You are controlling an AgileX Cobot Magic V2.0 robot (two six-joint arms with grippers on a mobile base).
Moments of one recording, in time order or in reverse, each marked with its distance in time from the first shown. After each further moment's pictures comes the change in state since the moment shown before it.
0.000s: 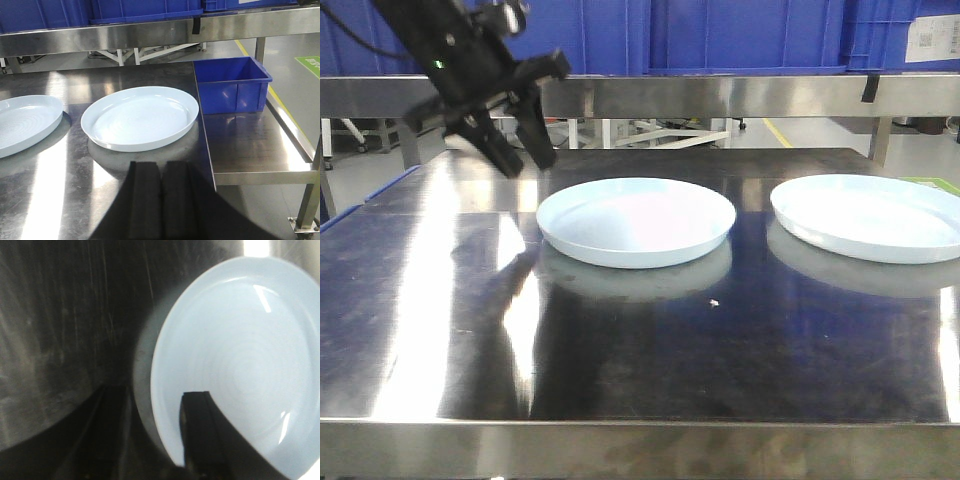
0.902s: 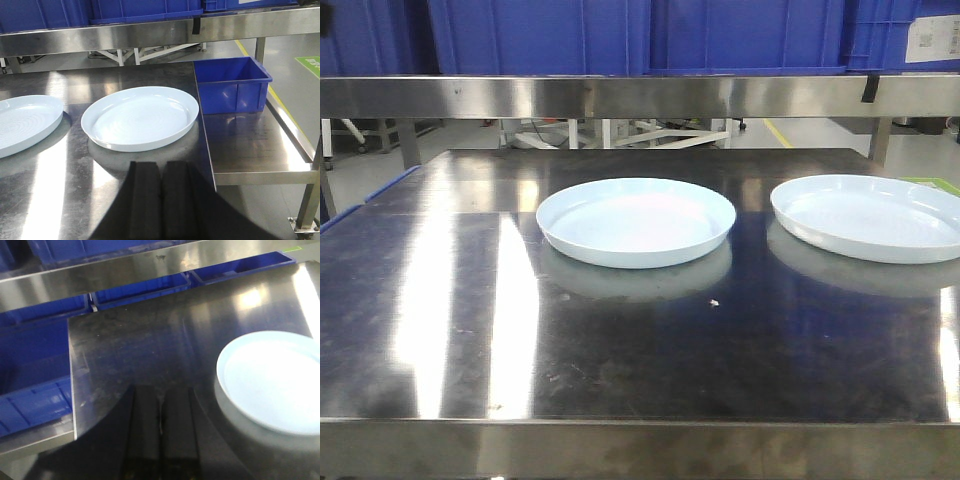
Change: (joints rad) left arm -0.039 -1.027 1.152 0.374 -0.961 0.000; right arm 0.000 0.000 0.000 0.000 0.000 0.000
